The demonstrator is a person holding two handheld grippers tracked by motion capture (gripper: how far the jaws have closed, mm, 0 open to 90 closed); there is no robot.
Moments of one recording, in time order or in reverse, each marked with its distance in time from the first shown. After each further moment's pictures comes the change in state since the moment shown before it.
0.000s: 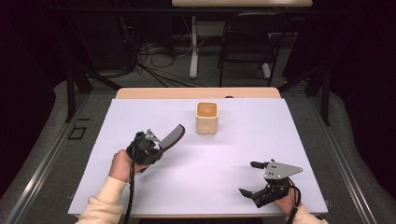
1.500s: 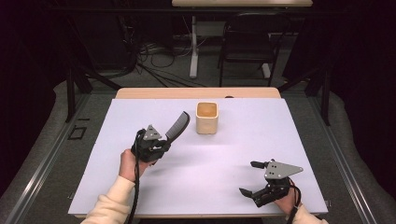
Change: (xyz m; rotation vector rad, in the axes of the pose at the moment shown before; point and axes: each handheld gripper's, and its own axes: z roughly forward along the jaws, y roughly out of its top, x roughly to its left) left arm -0.008 0.008 0.005 -0.269 0.021 -0.018; right arm -0.001 0.000 0.000 -0.002 -0.003 0.007
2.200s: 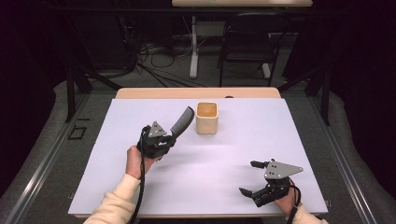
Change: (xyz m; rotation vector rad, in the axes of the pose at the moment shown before) left arm -0.003 0.014 0.011 -0.059 0.008 0.006; right arm 0.000 0.000 0.000 -0.004 -0.002 -0.003
